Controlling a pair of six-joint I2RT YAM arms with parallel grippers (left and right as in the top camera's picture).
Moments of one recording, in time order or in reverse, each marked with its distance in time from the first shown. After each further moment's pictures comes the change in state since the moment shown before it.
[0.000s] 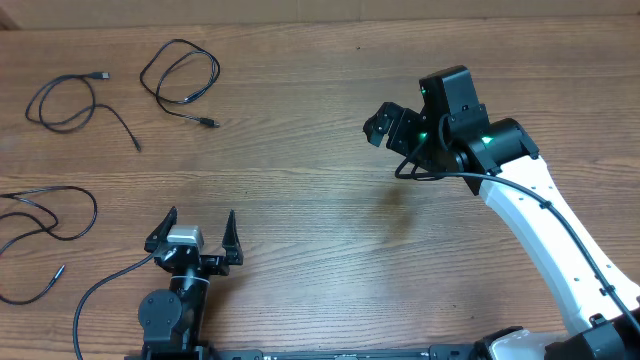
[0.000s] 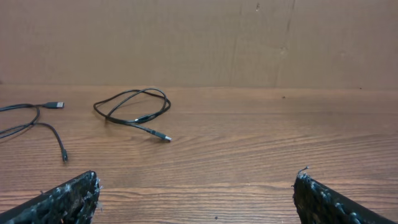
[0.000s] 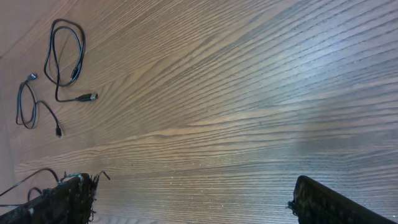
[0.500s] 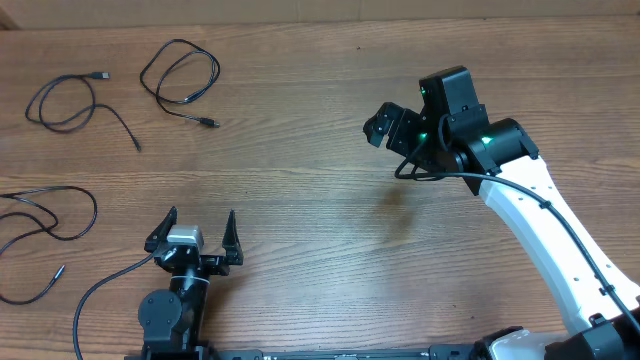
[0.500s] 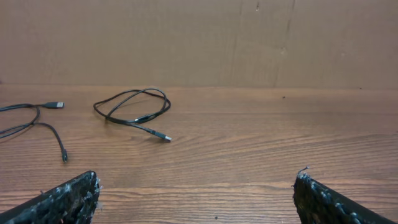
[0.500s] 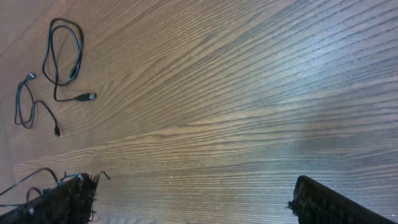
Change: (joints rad) left arm 0.000 0.000 0.000 0.000 0.000 0.000; right arm 0.000 0.000 -0.005 0.000 0.000 0.000
